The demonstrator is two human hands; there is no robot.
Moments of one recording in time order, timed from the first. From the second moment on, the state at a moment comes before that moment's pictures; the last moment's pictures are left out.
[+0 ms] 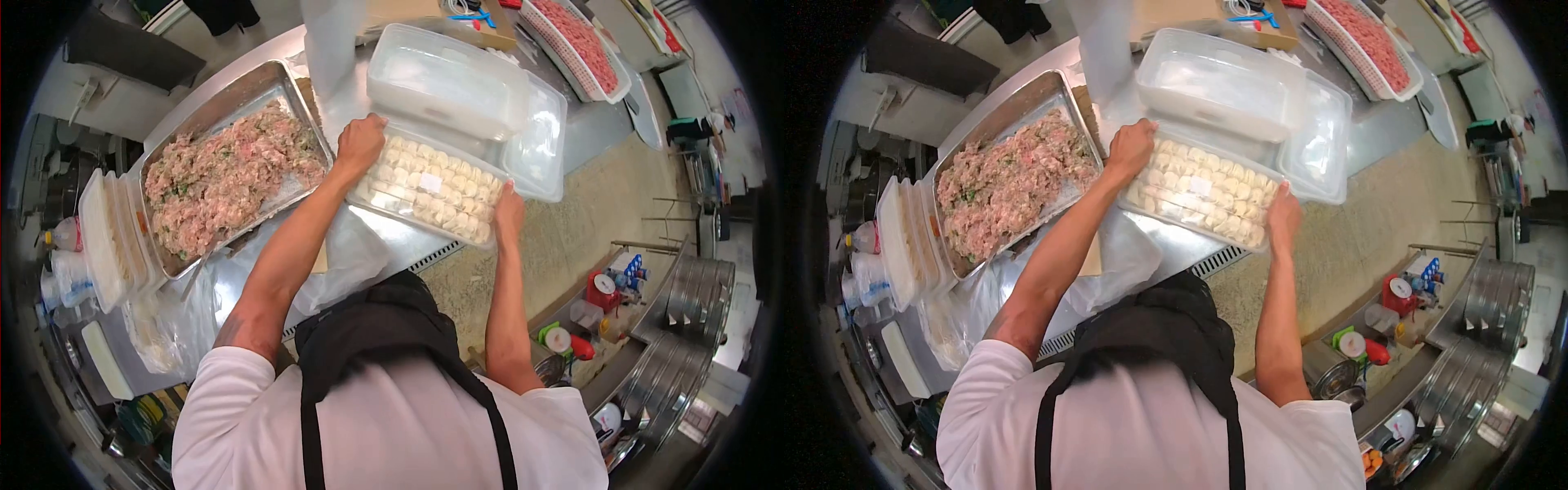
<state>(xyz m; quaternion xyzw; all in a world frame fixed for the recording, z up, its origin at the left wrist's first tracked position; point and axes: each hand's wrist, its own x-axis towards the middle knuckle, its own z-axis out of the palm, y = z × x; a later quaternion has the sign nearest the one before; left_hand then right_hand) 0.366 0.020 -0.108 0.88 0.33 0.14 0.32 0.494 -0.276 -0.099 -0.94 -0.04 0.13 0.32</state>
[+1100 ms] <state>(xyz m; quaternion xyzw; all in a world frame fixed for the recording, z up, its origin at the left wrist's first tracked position) 0.368 0.008 -0.110 0.87 0.36 0.12 0.32 0.493 -0.301 -0.128 -0.94 -0.07 0.12 0.32</state>
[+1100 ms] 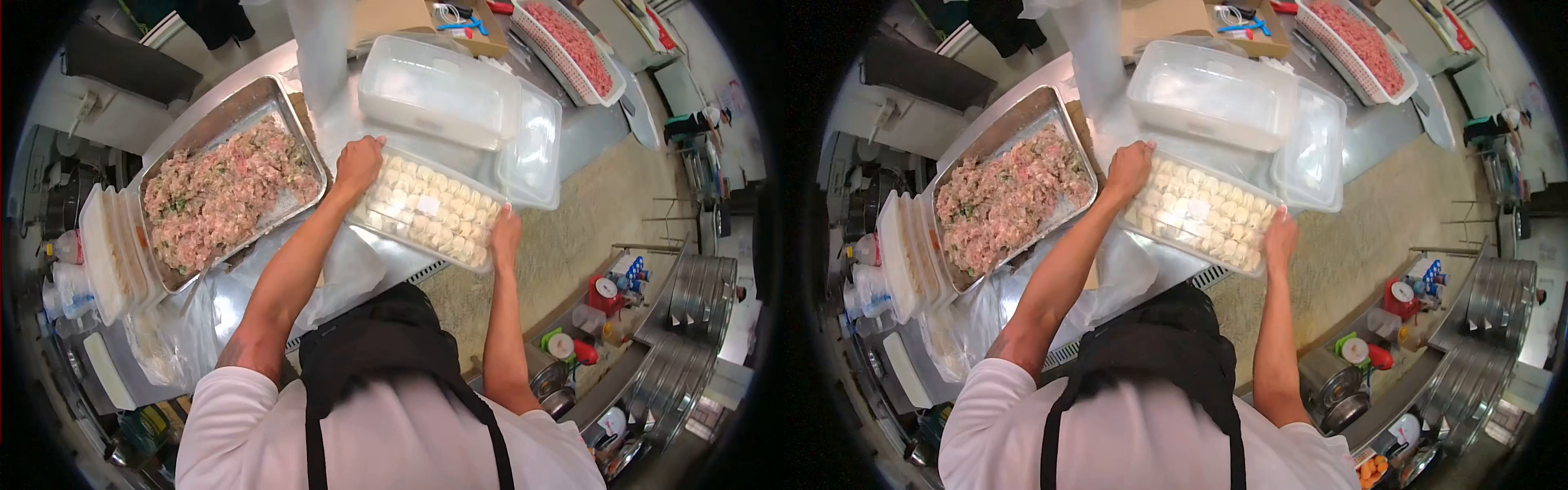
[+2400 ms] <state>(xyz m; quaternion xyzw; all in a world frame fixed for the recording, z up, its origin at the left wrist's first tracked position) 0.287 -0.057 -0.132 0.80 0.42 0.26 0.35 0.456 -0.345 -0.151 -0.93 -0.08 0.09 0.35</state>
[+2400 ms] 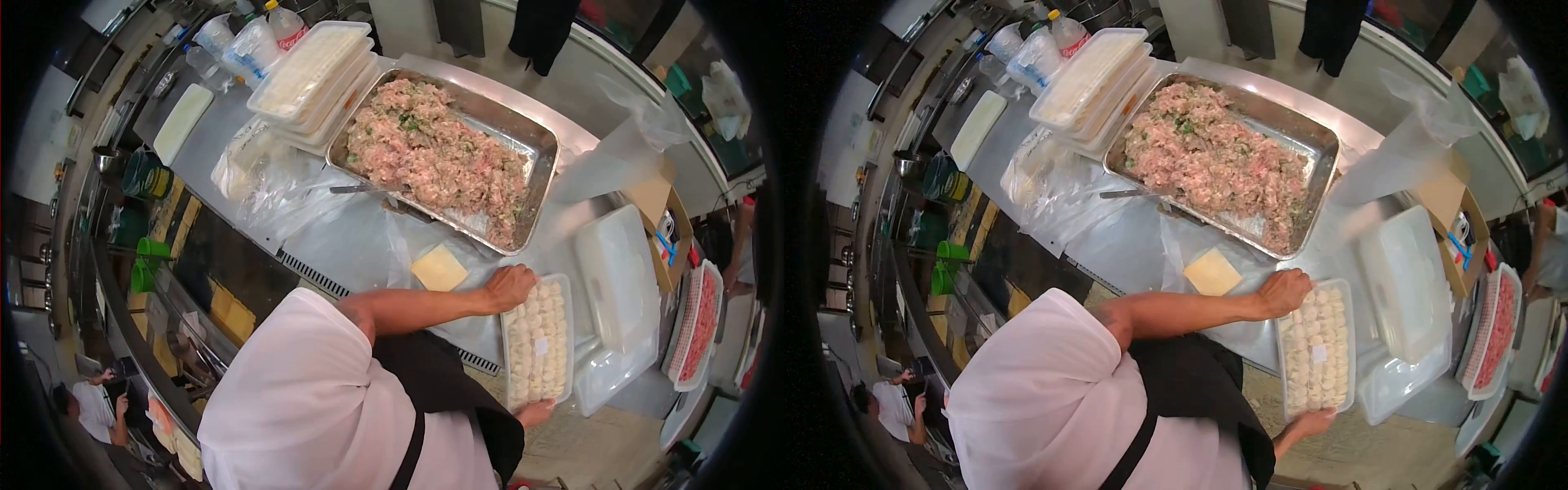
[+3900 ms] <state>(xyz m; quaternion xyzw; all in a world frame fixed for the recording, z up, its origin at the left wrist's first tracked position) -0.046 -0.080 0.021 0.27 0.37 0.59 0.67 0.328 -0.116 0.057 -0.36 -0.31 0.56 0.68</state>
